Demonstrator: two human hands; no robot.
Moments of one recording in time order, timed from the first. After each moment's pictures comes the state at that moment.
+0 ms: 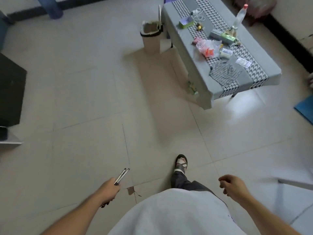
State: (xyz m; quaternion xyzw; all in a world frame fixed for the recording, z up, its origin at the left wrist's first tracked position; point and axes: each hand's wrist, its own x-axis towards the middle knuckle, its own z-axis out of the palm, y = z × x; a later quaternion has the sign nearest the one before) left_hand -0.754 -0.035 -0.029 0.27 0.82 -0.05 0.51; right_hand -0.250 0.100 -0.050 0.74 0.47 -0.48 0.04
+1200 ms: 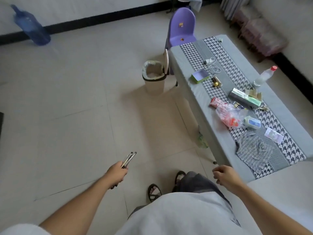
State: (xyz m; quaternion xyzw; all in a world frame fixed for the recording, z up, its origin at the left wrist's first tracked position) left_hand -1.006 0.603 -0.012 0.30 0.80 0.05 0.51; right_hand -0.540 0.692 -0.024 0.74 0.48 -0.46 0.01
